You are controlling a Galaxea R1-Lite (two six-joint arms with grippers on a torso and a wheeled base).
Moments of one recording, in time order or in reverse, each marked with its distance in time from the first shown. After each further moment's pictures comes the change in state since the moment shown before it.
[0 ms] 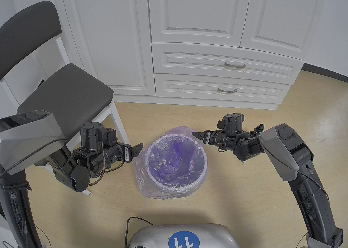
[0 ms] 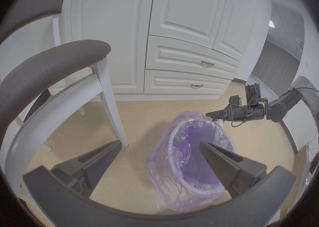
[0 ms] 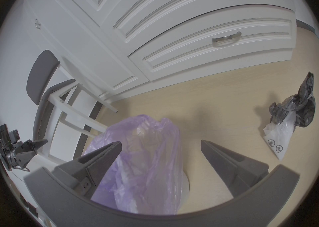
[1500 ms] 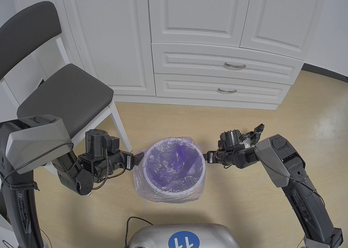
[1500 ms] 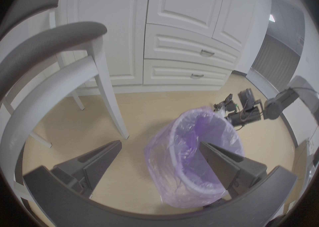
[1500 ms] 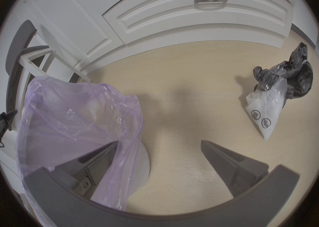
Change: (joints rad) left arm -0.001 0.067 0.002 0.002 -0.001 0.028; right arm -0.026 0.143 -0.101 0.248 -0.105 -0.143
